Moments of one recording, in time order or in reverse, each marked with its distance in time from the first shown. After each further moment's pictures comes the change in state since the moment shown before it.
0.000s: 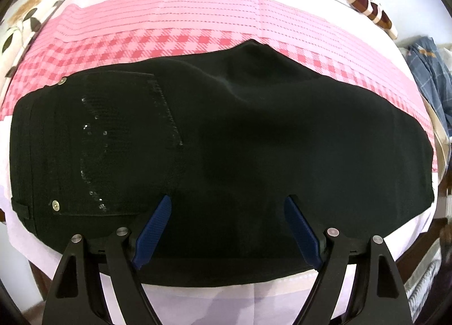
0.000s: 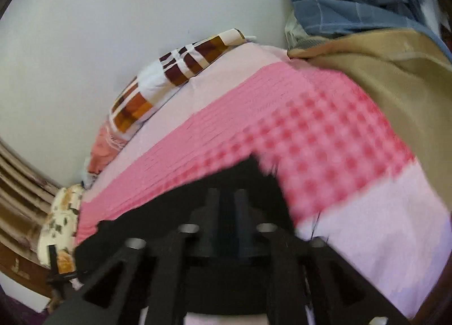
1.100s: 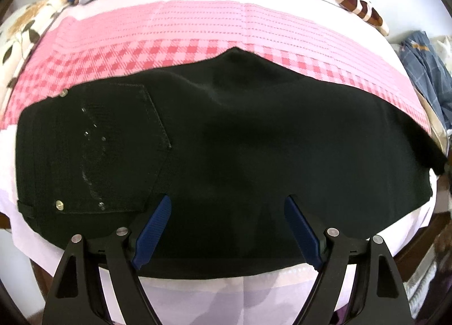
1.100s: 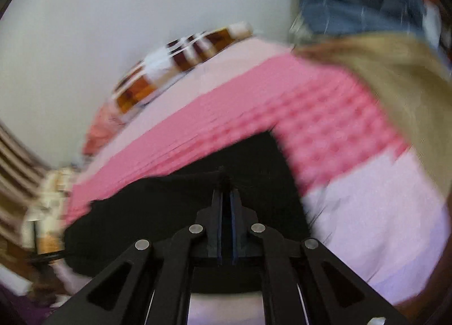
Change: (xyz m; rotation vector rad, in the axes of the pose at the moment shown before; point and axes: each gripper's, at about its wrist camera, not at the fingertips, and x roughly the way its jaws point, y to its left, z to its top) left arm -0.016 -0.016 -0.006 0.038 -0.037 0.013; right arm -0.012 0.028 -0.045 -0.079 -0.016 -0.094
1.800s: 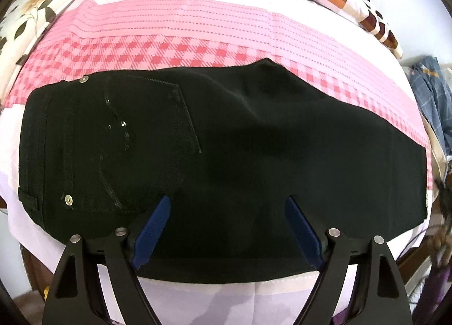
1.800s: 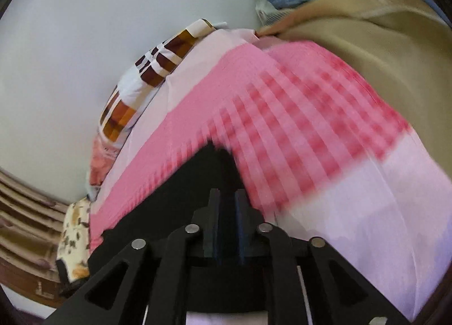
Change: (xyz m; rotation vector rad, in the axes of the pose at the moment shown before) left arm -0.001 0.028 0.006 -0.115 -0.004 -0.017; right arm 0.008 -0.086 0.009 0.267 0.085 0.147
